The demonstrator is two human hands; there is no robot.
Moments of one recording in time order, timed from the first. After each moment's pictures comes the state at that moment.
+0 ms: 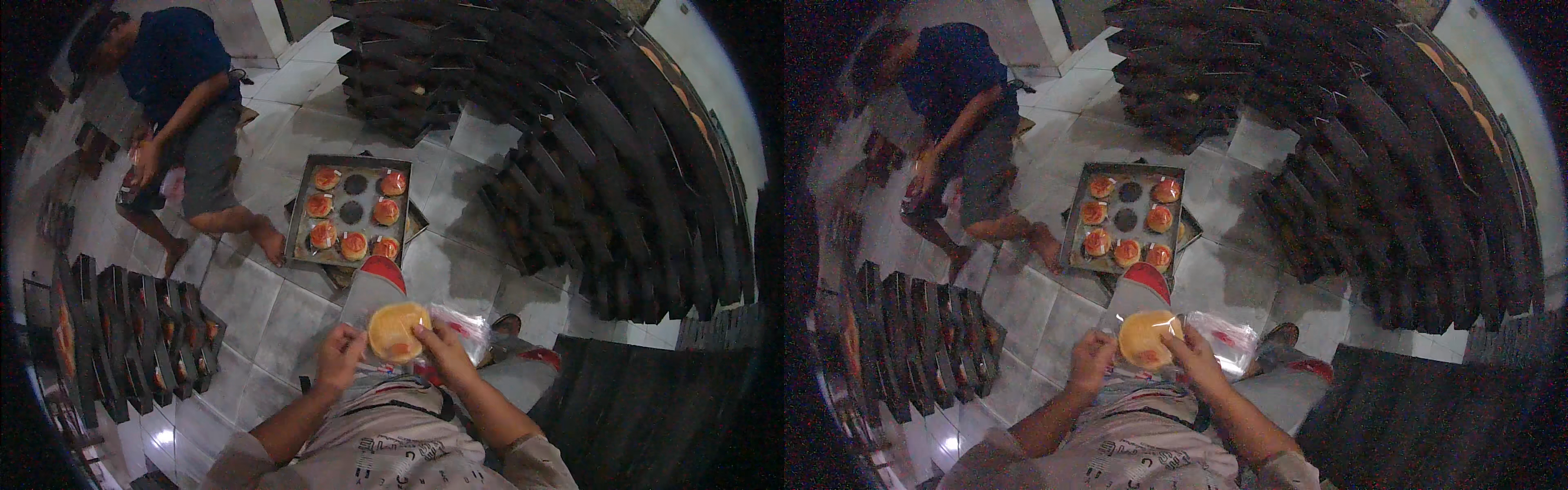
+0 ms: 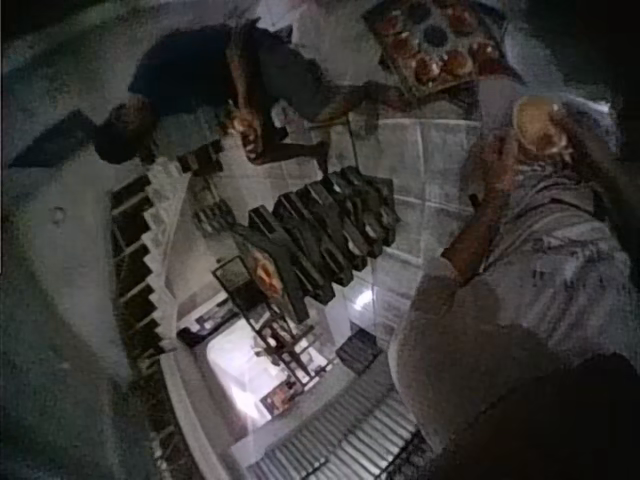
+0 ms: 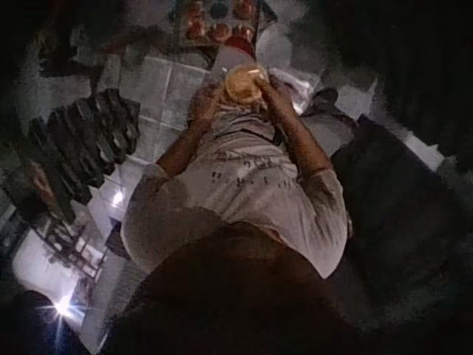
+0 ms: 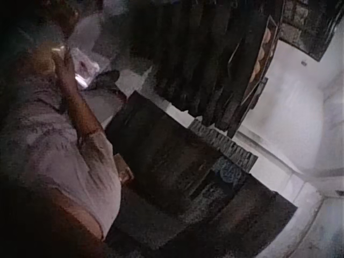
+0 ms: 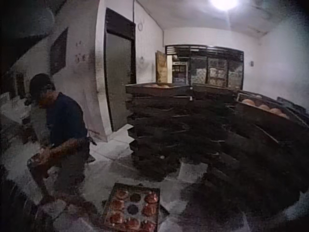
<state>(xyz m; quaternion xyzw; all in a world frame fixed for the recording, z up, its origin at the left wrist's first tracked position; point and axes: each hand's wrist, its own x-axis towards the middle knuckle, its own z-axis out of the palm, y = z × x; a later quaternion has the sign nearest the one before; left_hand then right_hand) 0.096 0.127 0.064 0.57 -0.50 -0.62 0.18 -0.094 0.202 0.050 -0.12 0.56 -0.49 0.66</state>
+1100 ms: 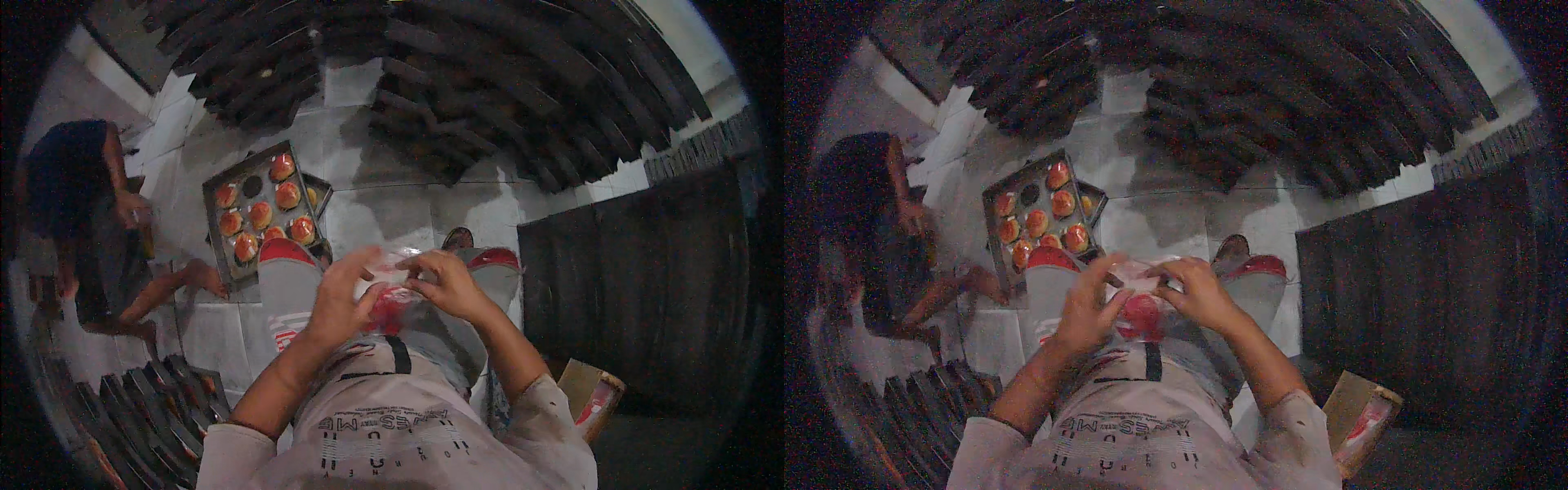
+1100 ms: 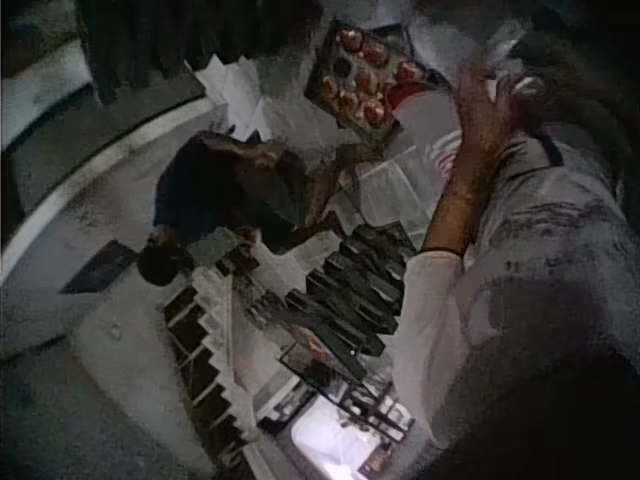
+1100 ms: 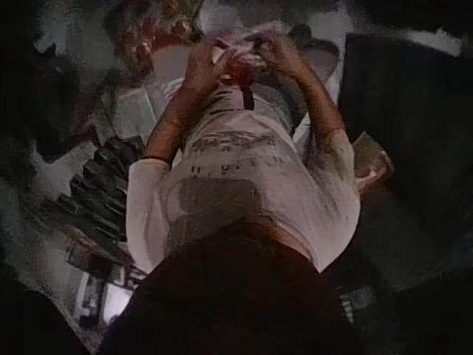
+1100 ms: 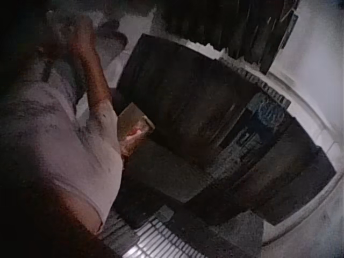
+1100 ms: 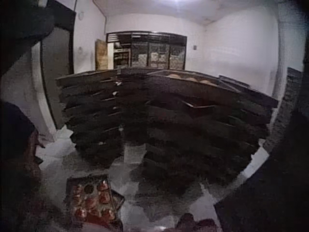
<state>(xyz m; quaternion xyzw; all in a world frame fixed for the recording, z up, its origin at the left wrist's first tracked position) -0.039 0.149 0.087 0.14 -0.87 -0.44 0.16 -0.194 0.304 0.061 -0.50 0.75 -0.37 0.24</state>
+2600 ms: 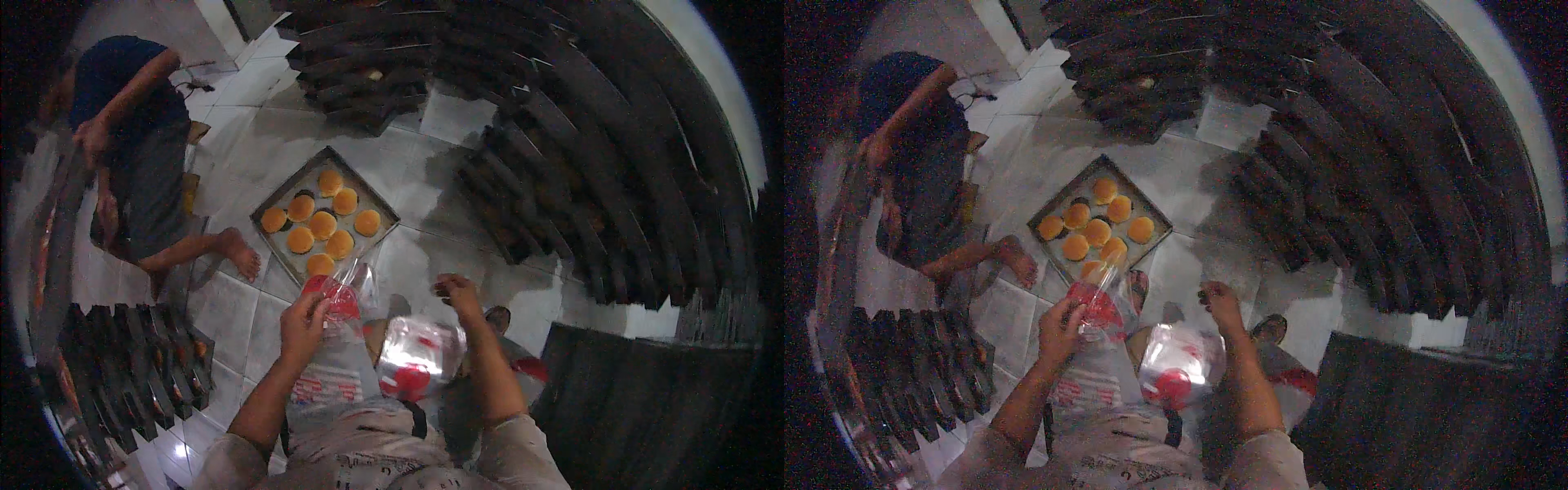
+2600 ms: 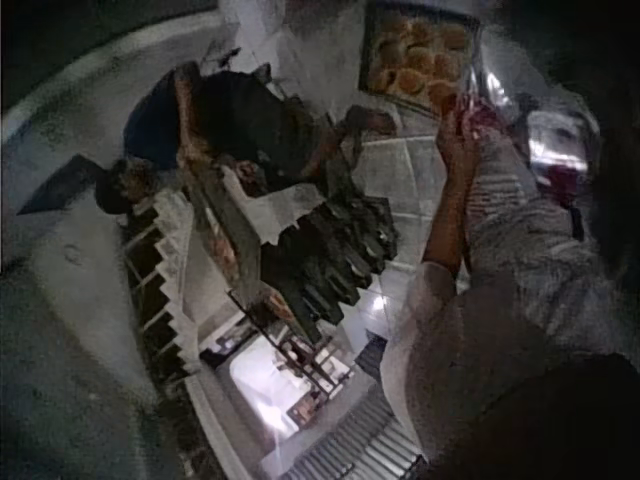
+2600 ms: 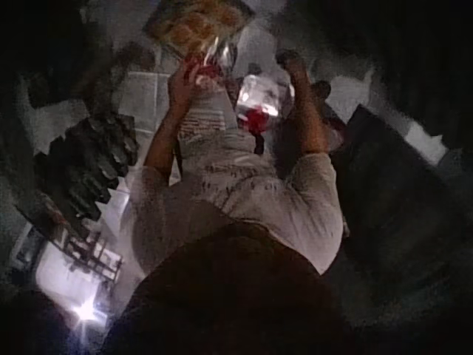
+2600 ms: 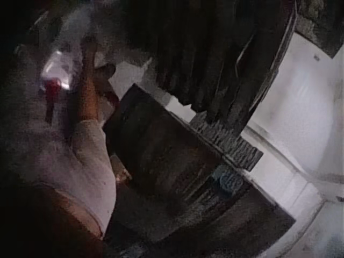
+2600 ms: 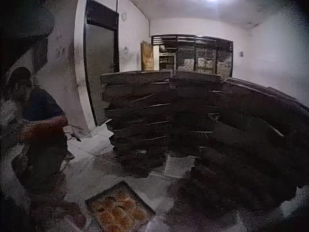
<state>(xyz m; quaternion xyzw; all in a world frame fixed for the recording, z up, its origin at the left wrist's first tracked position) 0.004 0.060 -0.014 0.49 -0.74 -0.39 0.25 -0.279 0.183 -0.141 -0.11 0.72 -0.46 0.50</state>
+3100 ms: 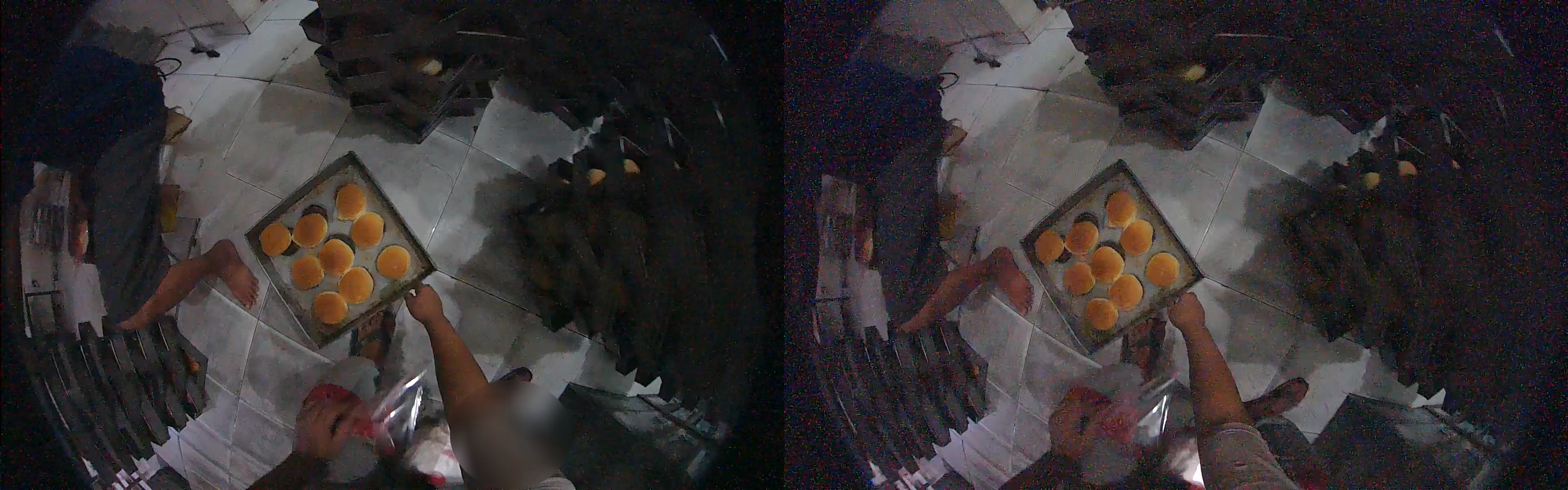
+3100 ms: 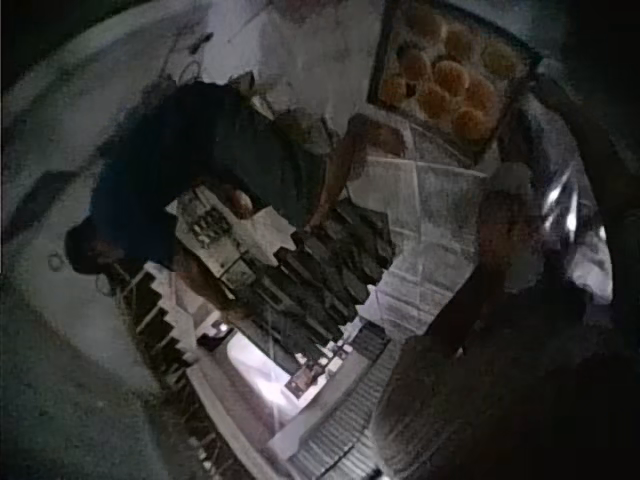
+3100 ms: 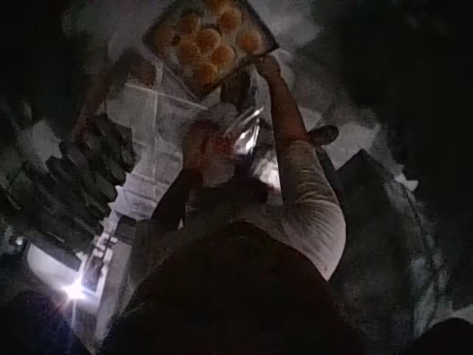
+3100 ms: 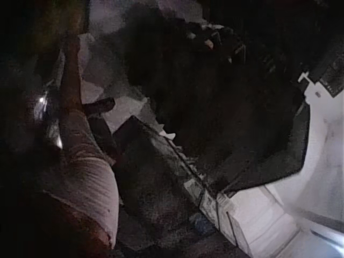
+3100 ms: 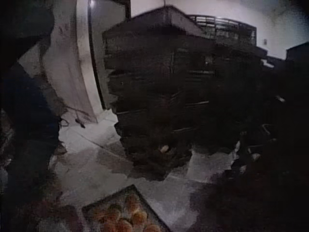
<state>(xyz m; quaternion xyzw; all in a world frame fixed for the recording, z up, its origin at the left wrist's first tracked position) -0.008 0.009 -0.072 0.50 -0.75 -0.42 0.08 -0.253 -0.039 -0.317 -0.36 0.79 -0.13 0.47</state>
